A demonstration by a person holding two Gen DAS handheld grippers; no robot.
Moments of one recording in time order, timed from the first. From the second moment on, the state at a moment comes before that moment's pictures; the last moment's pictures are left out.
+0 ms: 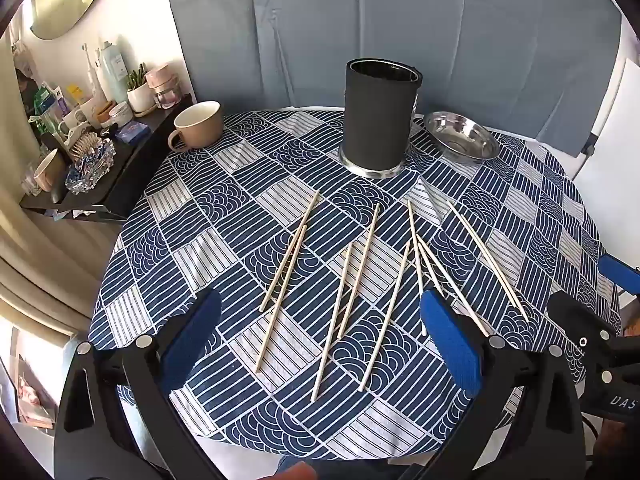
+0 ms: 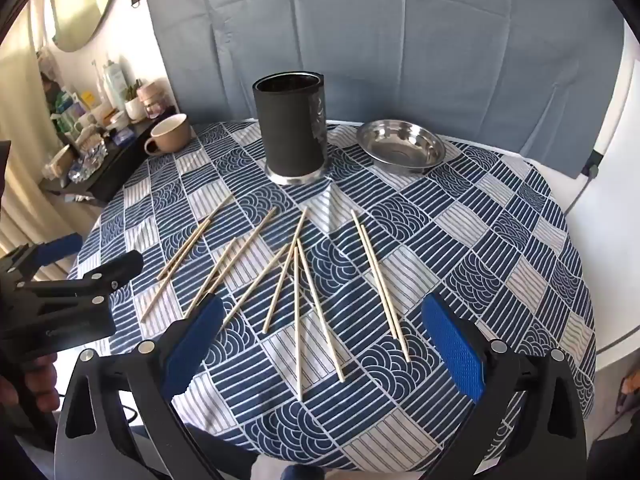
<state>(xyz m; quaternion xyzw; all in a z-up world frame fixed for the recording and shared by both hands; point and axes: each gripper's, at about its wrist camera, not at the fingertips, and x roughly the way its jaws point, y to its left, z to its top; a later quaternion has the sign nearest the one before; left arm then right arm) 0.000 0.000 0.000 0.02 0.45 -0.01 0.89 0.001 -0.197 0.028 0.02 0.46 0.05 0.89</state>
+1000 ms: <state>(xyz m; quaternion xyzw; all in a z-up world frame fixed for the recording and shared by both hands) 0.001 0.006 -0.006 0.01 0.46 -0.01 0.89 -0.001 -0.191 0.021 0.01 0.47 0.05 0.88</state>
